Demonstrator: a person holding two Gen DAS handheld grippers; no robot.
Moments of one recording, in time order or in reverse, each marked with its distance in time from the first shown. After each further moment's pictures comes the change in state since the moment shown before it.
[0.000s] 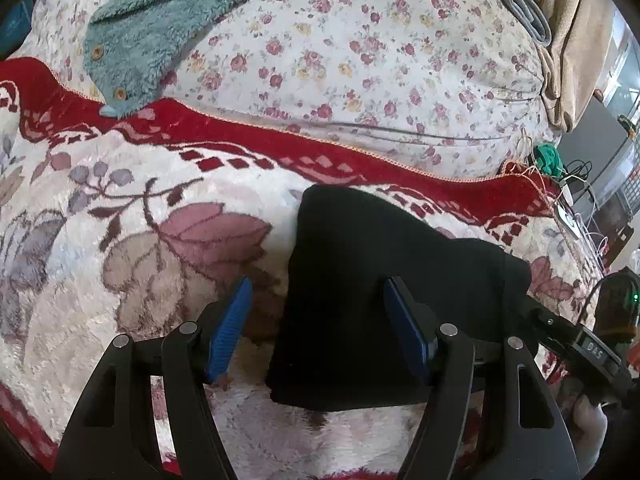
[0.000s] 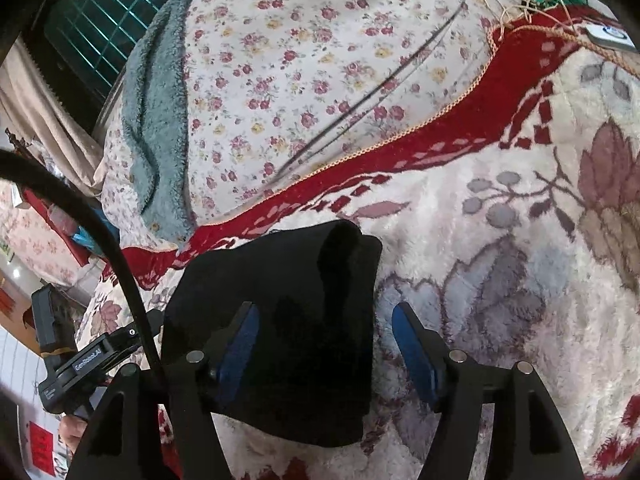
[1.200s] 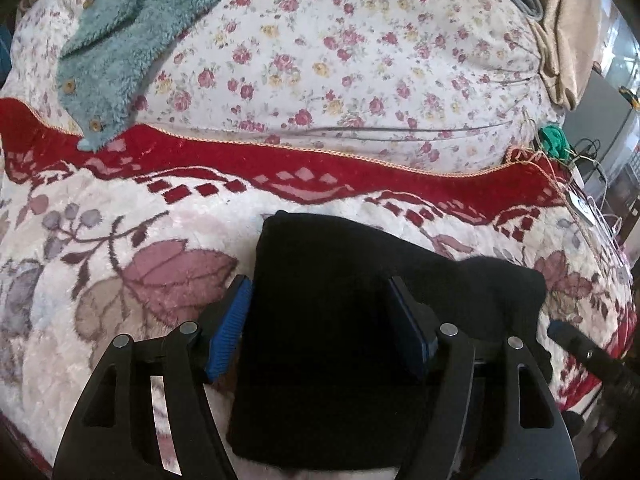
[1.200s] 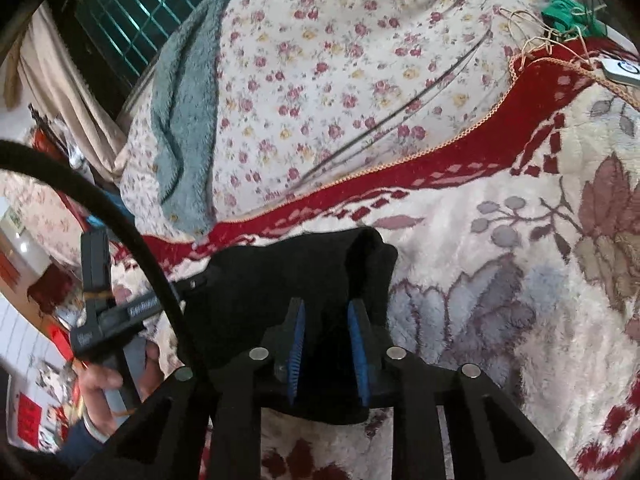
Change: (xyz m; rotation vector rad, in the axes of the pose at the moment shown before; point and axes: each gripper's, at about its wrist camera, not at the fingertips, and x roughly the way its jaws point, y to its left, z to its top) left arm 0.026 -0.036 0.020 0.106 -0.016 0.043; right arm -0.032 0.014 -0.005 -0.070 -0.057 0.059
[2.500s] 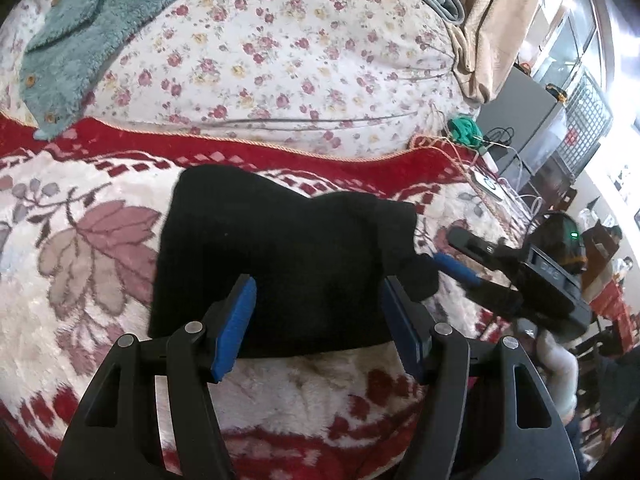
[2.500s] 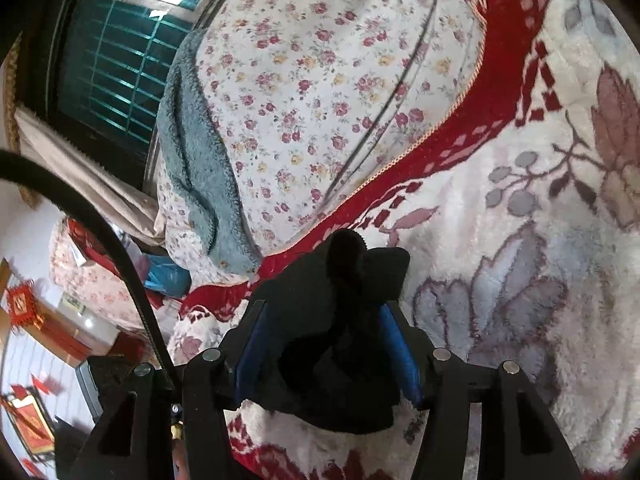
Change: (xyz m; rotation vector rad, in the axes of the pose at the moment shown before) left arm -0.062 -0.025 -0.038 0.026 -0.008 -0.271; right arm -0.011 -0.034 0.017 0.226 -0.012 0.209
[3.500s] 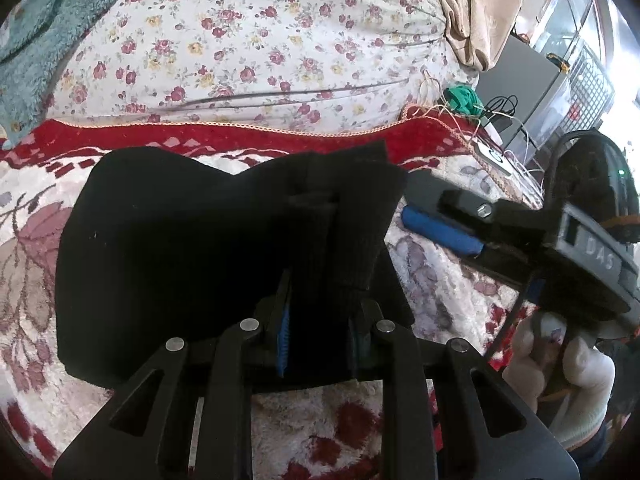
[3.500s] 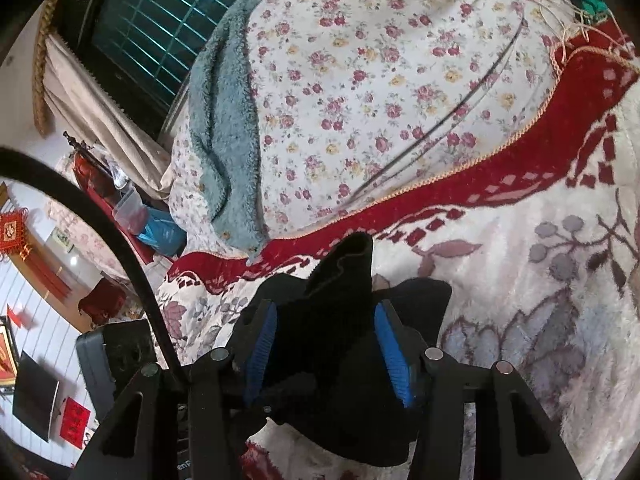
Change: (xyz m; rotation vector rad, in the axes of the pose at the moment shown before) left arm 0.067 -0.046 -0.002 0.058 0.063 0.018; right arm 0.029 0.032 0.014 -0.172 0.070 -0.002
